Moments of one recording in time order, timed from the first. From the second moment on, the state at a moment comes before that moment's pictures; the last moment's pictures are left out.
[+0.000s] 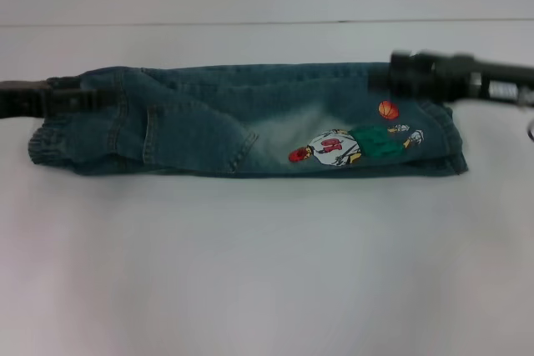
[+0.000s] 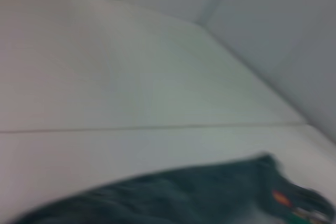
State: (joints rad) left arm -0.56 -2.02 0.46 0.91 2.22 1.57 -1.96; right arm 0.67 1.93 -0.66 -0.41 -1.86 -1.46 1.58
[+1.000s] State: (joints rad) left arm -0.61 -2.01 0.54 0.85 2.64 1.26 -2.00; right arm 0.62 1.96 -0.74 -0.44 -2.01 -1.72 1.53
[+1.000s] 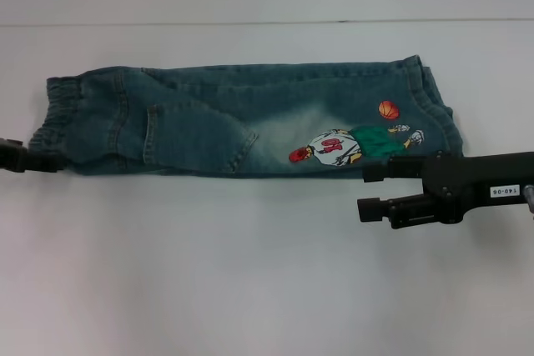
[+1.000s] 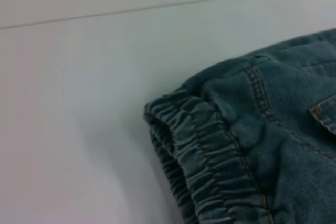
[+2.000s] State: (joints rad) left arm -0.61 -2.04 0.63 0.87 2.64 1.21 -1.99; right arm 0.62 1.98 -0.75 -0.44 -2.01 -1.67 1.52
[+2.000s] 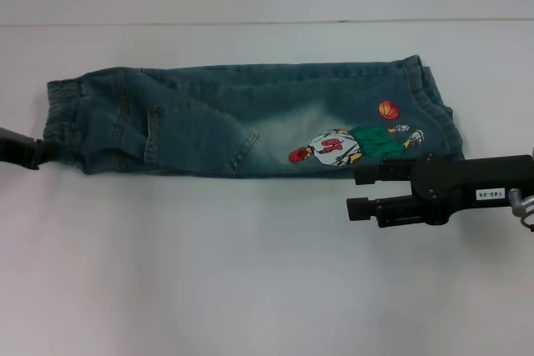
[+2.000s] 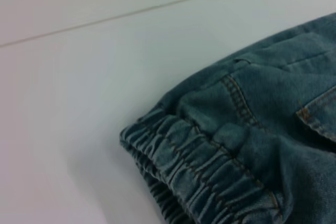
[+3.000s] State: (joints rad) left arm -0.62 -2.01 0.62 1.09 2.21 1.60 -1.93; right arm 0.69 2.10 -0.70 -0.13 -1.44 -1.10 0.94
